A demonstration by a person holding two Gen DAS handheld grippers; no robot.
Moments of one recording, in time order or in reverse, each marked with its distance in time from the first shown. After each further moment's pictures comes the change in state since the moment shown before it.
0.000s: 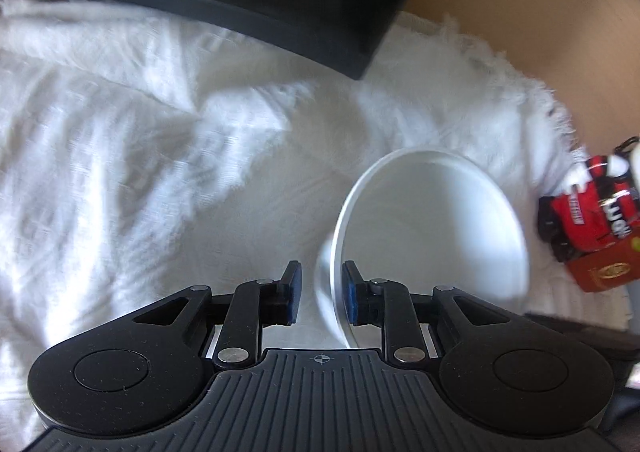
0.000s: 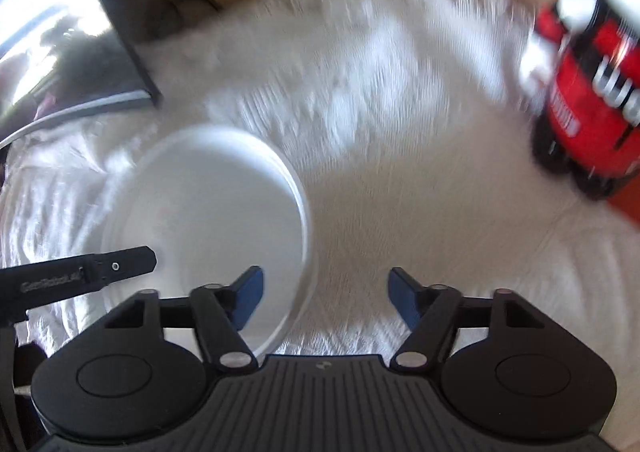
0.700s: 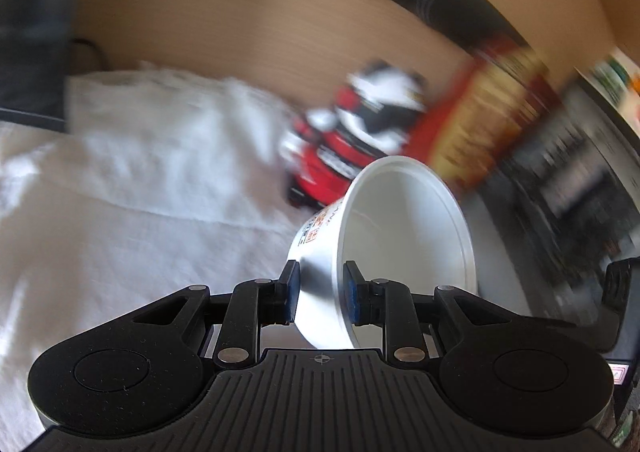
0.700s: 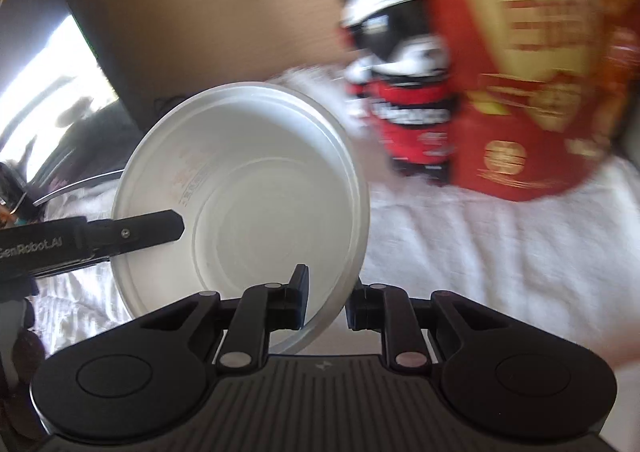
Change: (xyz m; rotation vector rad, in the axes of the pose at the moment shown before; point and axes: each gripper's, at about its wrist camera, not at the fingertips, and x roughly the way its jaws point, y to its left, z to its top) left arm -0.105 -0.185 -0.081 0.293 -0.082 -0.325; right arm -0.176 -0.112 -0.077 0.091 -0.209 0.032
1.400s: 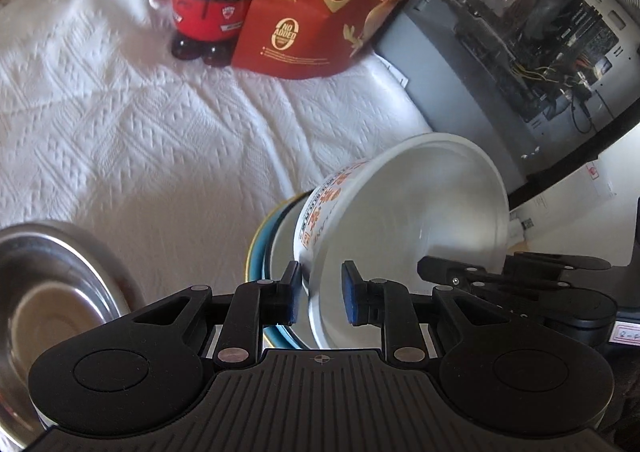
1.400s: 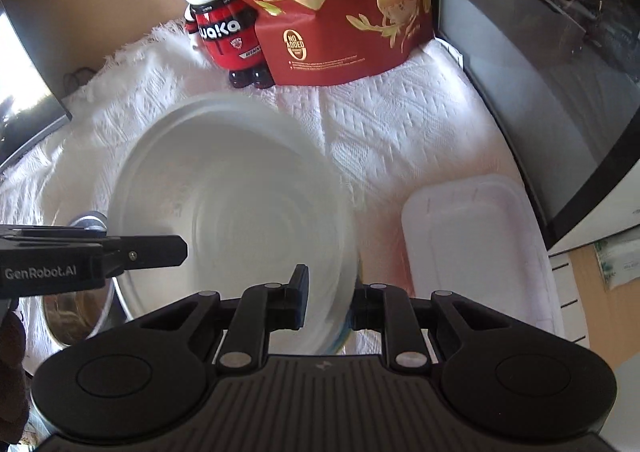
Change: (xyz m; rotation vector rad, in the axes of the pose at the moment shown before) left arm 0.053 -0.068 -0.101 0.187 0.307 -0.060; right arm -0.076 -0.097 -0.117 0.126 0.062 -0.221
